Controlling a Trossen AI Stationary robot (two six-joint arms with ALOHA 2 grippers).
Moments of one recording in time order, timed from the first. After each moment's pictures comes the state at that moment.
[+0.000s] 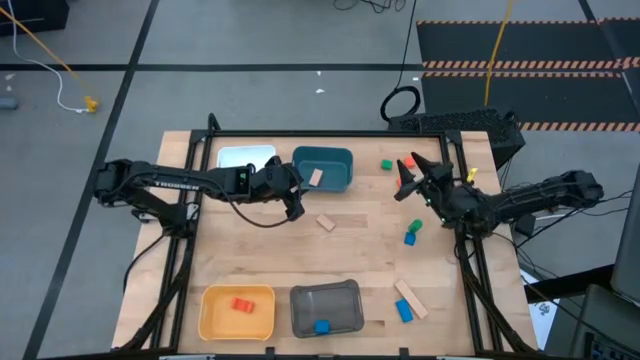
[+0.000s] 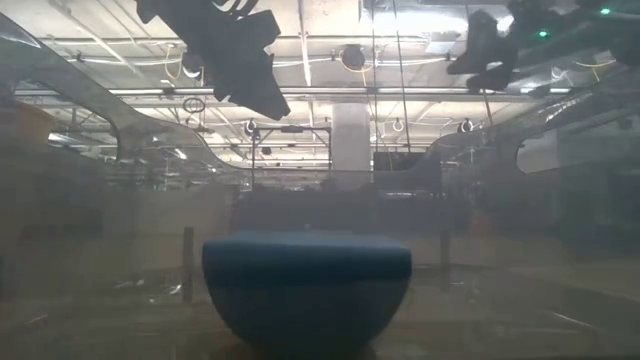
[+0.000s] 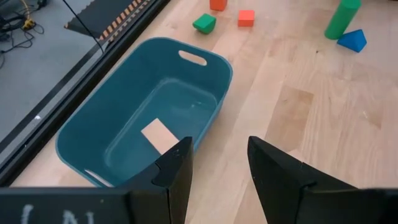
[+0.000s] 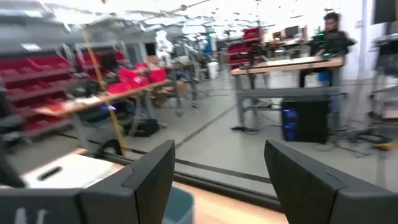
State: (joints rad) left arm 0.08 1.41 0.99 -0.28 -0.31 -0.18; right arm 0.10 0.81 0.27 0.66 1.10 0.06
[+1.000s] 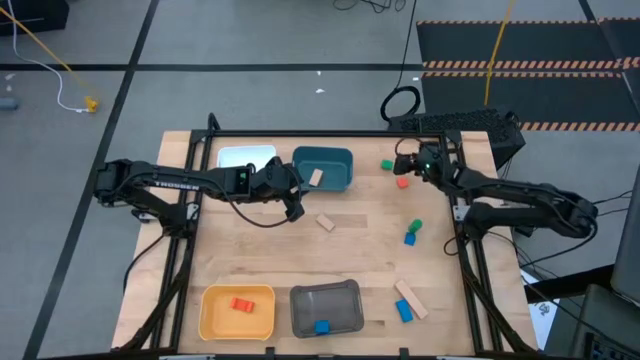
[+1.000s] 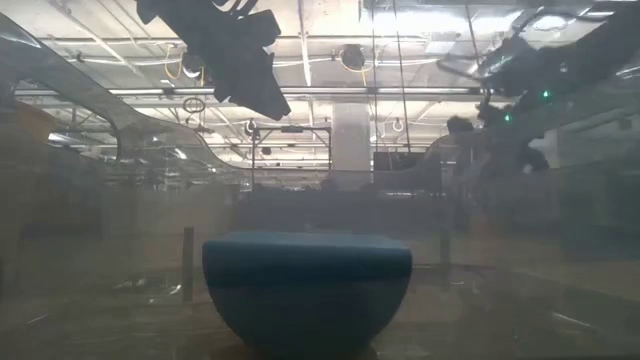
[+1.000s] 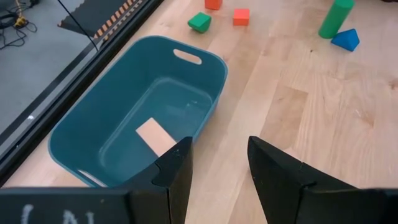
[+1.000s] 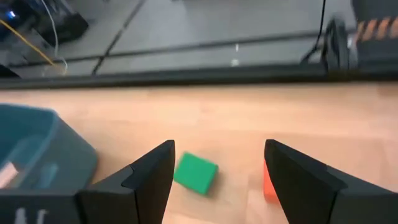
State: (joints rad) left arm 0.08 1.41 0.99 -0.28 -0.29 -0.17; right arm -0.64 1.00 0.34 0.03 0.38 0.67
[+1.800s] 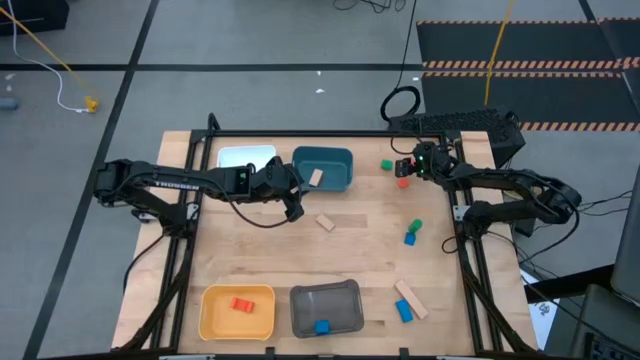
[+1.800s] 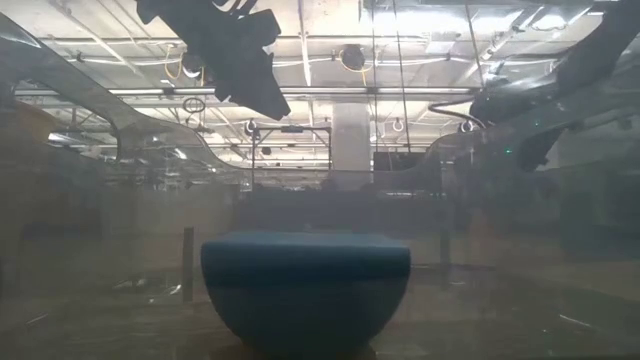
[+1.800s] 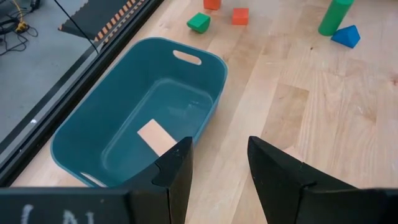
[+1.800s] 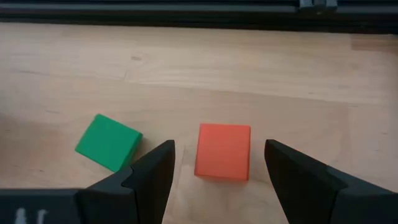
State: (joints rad) left arm 0.08 1.41 0.99 -0.28 -0.29 -0.15; right arm -0.79 1.22 0.34 0.04 0.29 0.55
